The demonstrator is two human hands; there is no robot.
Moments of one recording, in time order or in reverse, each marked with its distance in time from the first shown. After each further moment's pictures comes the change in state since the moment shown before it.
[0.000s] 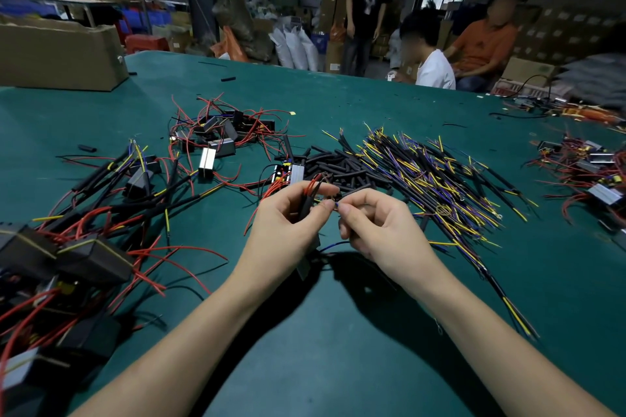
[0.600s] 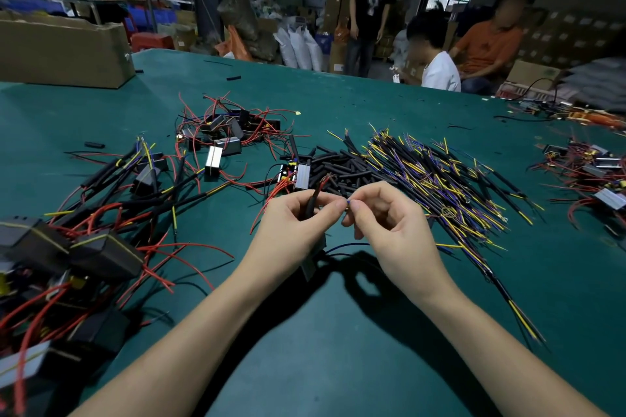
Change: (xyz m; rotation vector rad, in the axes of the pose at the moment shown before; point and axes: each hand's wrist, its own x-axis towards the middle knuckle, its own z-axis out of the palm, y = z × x) left_hand 0.000 0.001 -0.003 -0.081 -0.038 -0.124; right_hand -0.006 0.001 0.000 -0.175 0.083 -0.246
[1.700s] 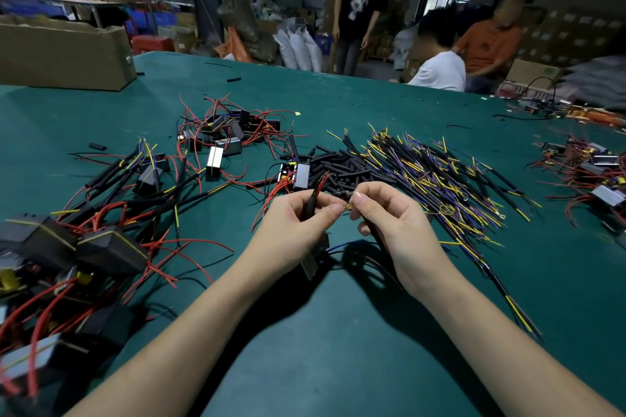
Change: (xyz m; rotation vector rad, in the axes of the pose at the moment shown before) left_hand 0.000 0.001 -0.002 0.105 -0.061 0.013; right_hand 0.003 0.000 -0.002 0.294 0.010 0.232
